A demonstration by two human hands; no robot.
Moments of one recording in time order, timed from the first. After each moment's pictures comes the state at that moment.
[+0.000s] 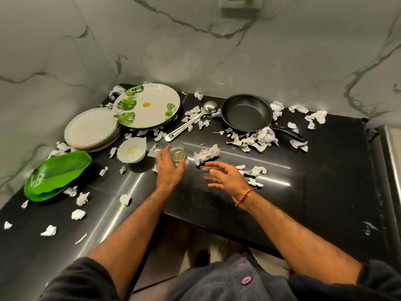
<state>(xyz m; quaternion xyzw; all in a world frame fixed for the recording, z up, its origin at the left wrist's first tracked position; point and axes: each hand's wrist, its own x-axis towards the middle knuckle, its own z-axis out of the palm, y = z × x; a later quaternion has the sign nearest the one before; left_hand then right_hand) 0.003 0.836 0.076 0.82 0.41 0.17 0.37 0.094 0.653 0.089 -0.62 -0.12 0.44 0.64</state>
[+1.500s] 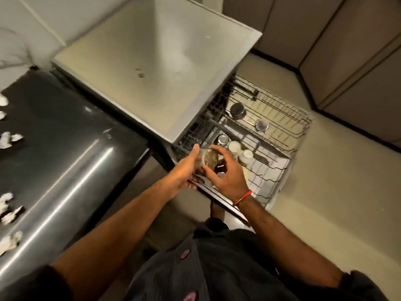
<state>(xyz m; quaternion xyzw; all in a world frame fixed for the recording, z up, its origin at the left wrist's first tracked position) -0.031 0.269 0.051 0.71 -0.01 -0.55 0.43 -0.150 0.167 0.025 -0.79 0.24 -0.20 0.53</state>
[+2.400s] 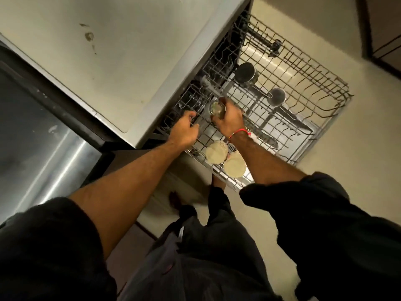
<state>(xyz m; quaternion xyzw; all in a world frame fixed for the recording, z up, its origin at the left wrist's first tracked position) 0.038 0.119 -0.032 0.88 -0.07 -0.40 0.24 -0.024 -0.017 -0.132 -0.80 0.36 0.04 0.48</state>
